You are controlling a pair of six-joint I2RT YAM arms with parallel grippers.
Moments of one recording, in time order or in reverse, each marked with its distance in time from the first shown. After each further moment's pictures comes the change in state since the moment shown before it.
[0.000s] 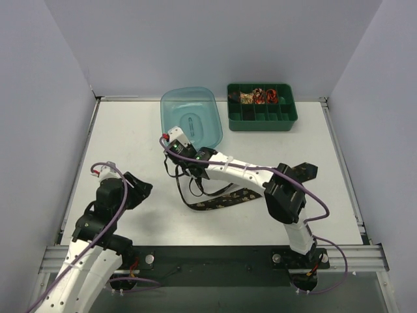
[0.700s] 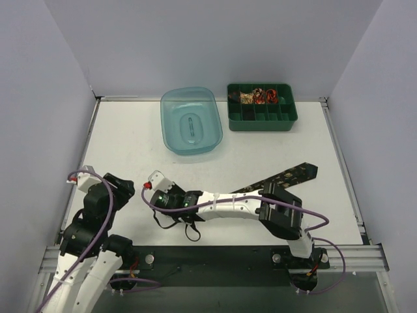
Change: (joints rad) left arm 0.000 -0.071 0.144 -0.159 -0.285 -0.013; right arm 0.310 -0.056 -0.233 0.130 0.128 0.021
